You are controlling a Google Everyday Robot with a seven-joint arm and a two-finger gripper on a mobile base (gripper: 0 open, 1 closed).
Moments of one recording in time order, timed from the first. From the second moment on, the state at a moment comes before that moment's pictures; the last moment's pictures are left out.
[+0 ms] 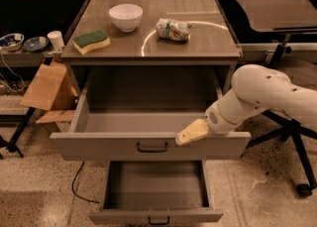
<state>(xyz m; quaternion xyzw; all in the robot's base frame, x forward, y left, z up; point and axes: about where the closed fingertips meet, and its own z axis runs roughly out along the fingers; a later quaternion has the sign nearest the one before) 0.517 -0.140 0.661 -0.20 0.96 0.18 0.09</state>
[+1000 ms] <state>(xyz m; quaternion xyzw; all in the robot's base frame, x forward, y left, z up) 0.505 -0.127 0.703 -0.34 0.91 0.20 0.11</state>
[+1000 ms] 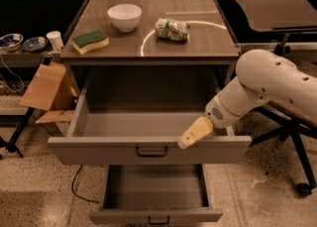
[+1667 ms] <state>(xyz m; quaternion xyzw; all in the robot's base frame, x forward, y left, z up) 0.509 -0.126 0.704 -0.34 0.91 0.20 0.11</state>
